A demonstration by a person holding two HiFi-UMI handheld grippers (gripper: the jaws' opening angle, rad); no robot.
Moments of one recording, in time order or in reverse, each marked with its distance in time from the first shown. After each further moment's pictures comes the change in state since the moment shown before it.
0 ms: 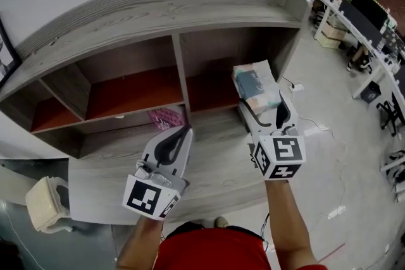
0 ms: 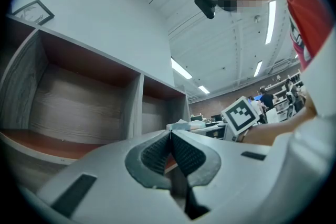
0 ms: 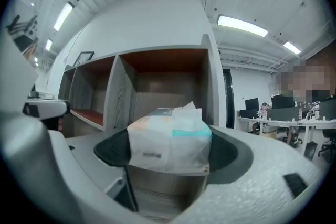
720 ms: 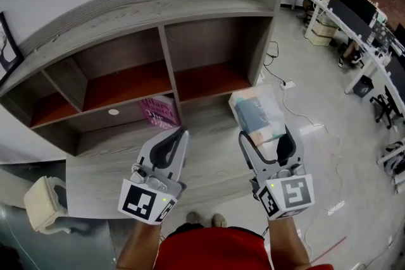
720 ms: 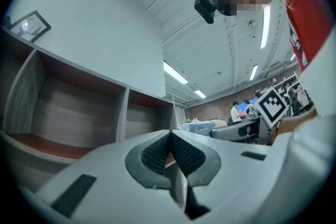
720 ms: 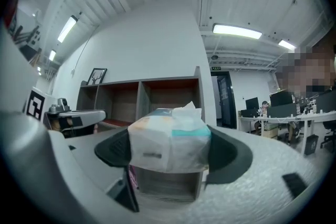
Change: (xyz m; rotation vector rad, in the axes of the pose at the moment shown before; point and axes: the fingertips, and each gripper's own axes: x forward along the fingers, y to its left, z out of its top) left arm -0.031 -0.049 0.029 0.008 -0.050 -0.033; right arm -0.138 0.023 0.022 0.042 -0.058 0.030
